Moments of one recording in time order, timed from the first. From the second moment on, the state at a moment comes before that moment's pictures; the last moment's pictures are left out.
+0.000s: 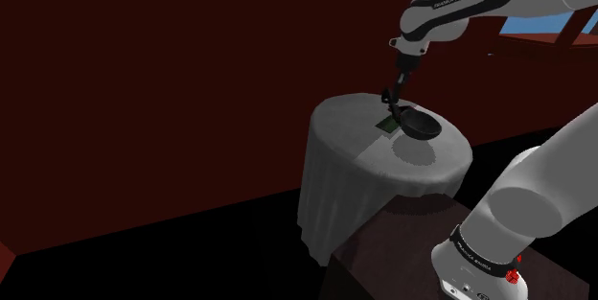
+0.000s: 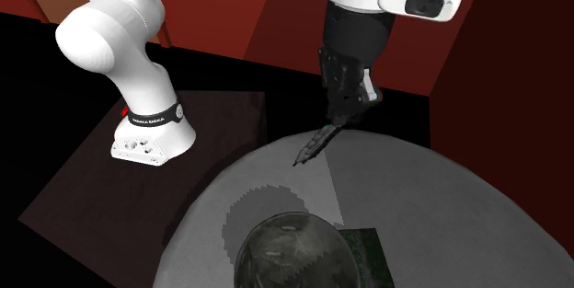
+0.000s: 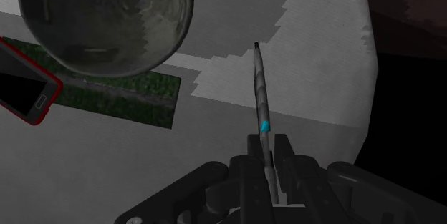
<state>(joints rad) -0.04 -0.23 -0.41 -2.26 -0.08 2.01 -0.75</state>
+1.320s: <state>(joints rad) -0.17 0.01 -0.63 -2.07 0.01 2.03 -1.15</state>
